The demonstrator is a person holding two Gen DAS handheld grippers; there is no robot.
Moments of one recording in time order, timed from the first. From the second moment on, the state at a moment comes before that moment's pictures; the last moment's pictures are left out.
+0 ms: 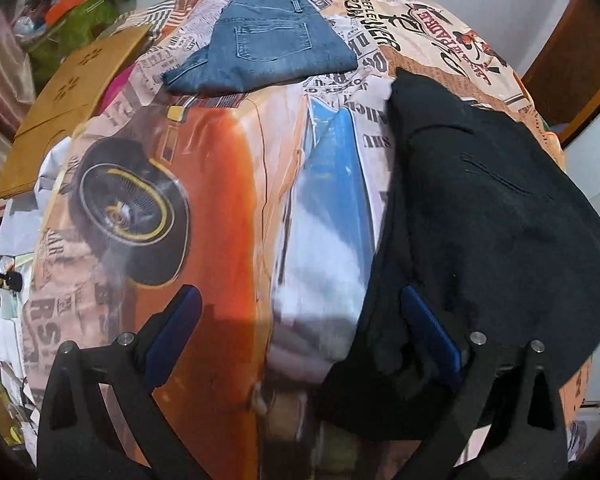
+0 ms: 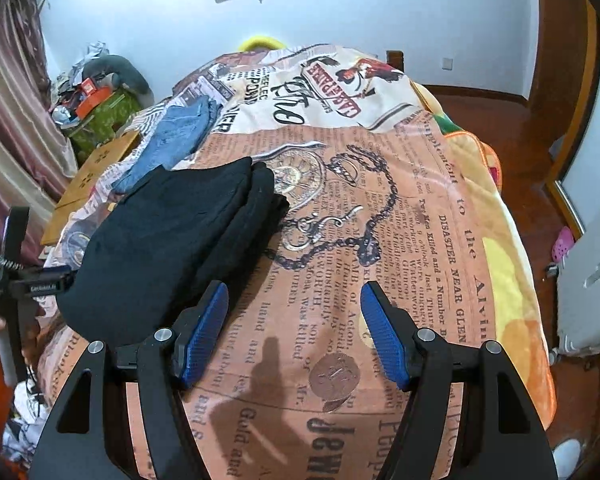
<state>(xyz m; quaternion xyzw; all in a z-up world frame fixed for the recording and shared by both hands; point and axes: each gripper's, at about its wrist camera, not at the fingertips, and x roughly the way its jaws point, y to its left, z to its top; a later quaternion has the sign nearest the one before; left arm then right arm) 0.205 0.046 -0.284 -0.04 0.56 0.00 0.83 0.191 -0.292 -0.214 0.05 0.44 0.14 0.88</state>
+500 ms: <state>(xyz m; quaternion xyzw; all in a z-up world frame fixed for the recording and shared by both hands) 0.172 0.071 -0.230 0.07 0.50 0.01 0.87 0.188 -0.236 -0.210 0.02 0.43 0.20 0.88</state>
